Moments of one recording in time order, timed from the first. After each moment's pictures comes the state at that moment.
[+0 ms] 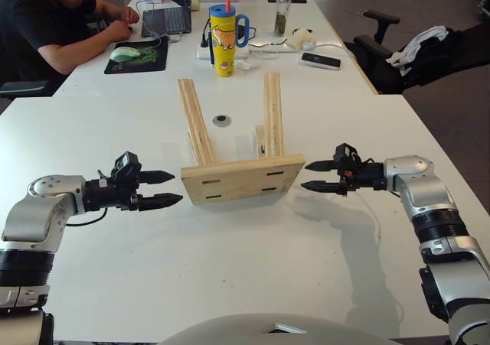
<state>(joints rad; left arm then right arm) -0.22 0.82 0.03 0.06 -0.49 0.51 -1.28 -0.54 -0.64 0.14 0.54 0.22 0.13 1.36</state>
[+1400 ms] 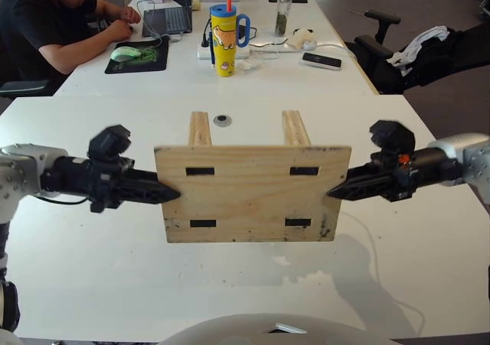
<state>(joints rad) -0.53 1.06 0.09 -0.09 -1.04 1.36 -1.45 -0.67 -1.05 0.07 -0.03 1.00 1.36 1.56</state>
